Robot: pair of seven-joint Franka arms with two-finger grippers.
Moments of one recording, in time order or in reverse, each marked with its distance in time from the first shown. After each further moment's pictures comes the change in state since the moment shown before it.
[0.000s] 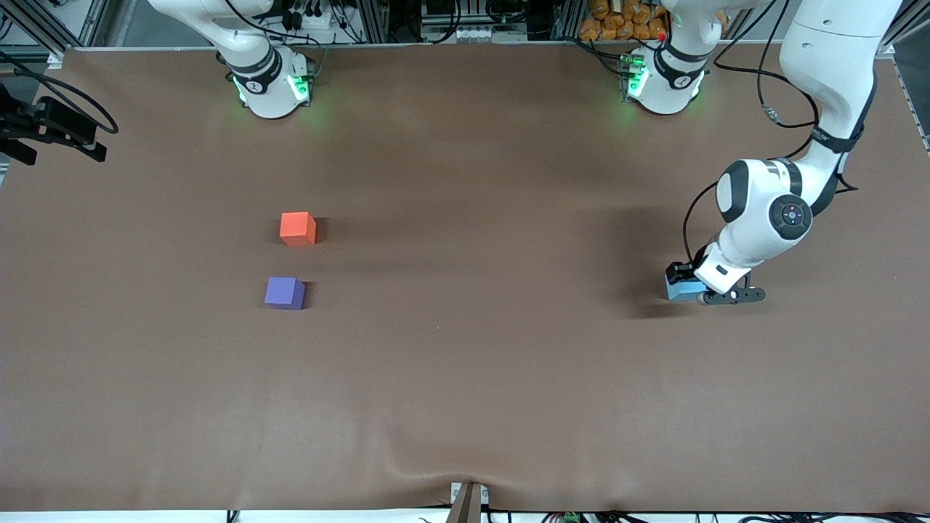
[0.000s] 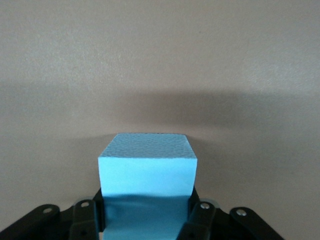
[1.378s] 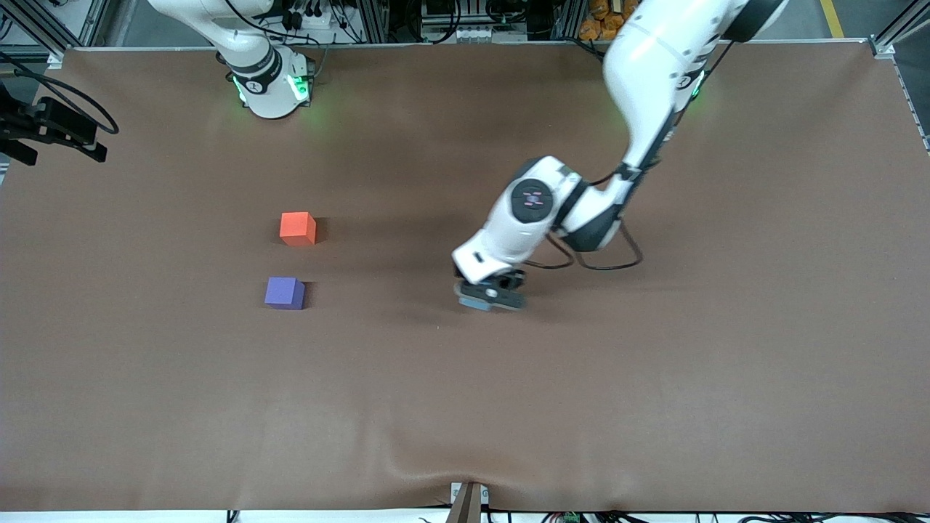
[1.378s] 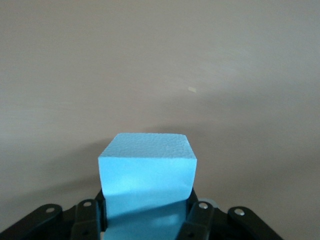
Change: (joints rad) left arm -0.667 0.375 -0.055 0.737 0.000 -0.167 -0.354; right arm 0.000 0.001 0.000 0.000 0.002 0.000 0.000
